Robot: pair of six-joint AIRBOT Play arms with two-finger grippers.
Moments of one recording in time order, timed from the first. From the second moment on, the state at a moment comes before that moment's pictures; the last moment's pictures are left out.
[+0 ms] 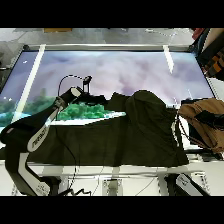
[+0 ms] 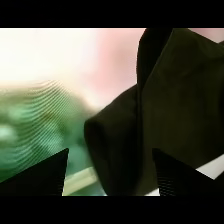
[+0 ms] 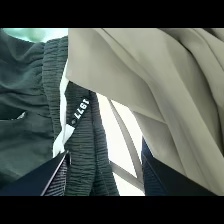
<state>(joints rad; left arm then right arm) -0.31 -1.86 1.42 0.77 -0.70 -1.22 -0.76 -1.07 0.91 -1.10 1.14 1.05</state>
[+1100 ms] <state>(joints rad) -0.23 -1.68 1.48 1.04 -0.59 -1.21 -0.76 -1.07 0.91 -1.10 1.15 1.05</state>
